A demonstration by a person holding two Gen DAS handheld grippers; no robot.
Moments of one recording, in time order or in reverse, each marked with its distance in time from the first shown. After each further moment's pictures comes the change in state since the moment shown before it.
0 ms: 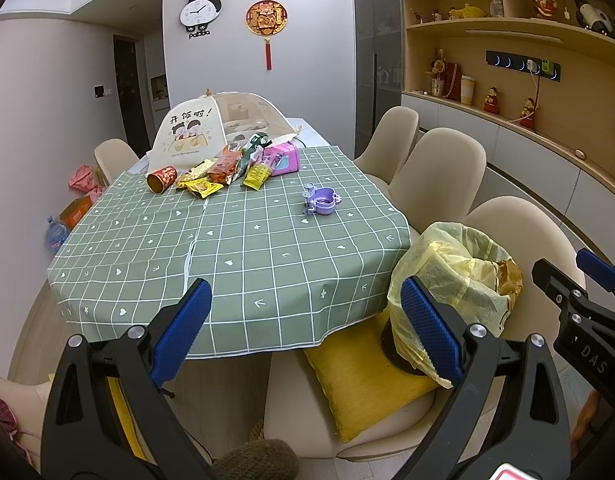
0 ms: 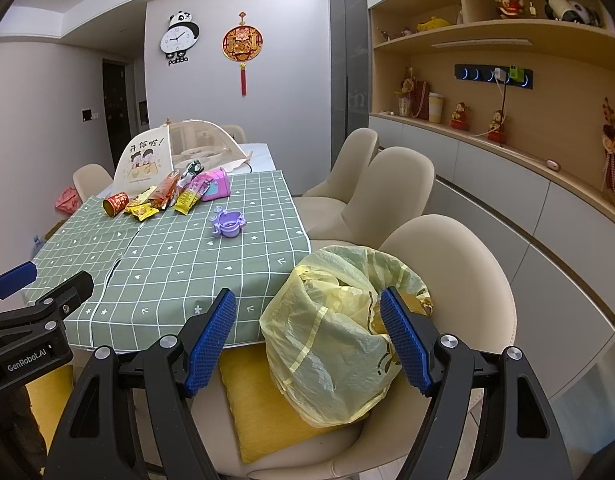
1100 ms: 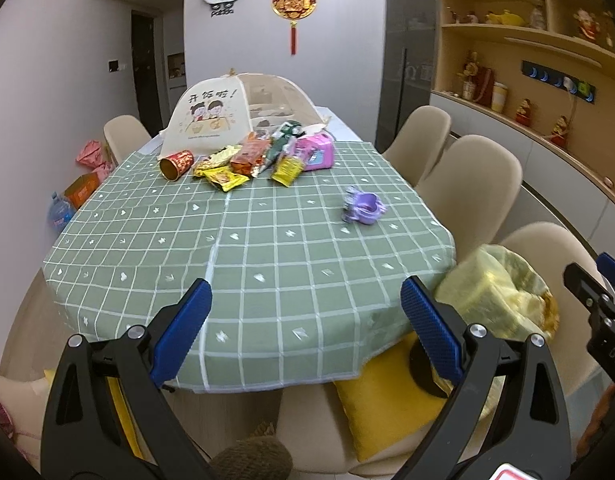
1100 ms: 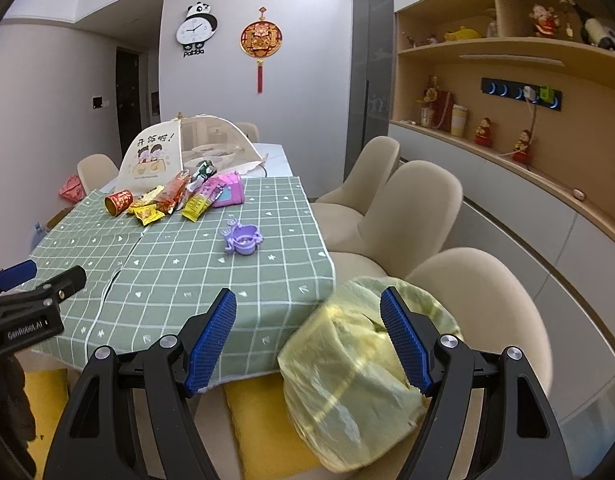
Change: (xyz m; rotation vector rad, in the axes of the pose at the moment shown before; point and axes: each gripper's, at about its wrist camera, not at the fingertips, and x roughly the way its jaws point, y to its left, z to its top) left arm 0.077 0.080 0.039 -0.095 0.059 0.029; right arm 0.061 0.045 0.044 -0.066 0.005 0.023
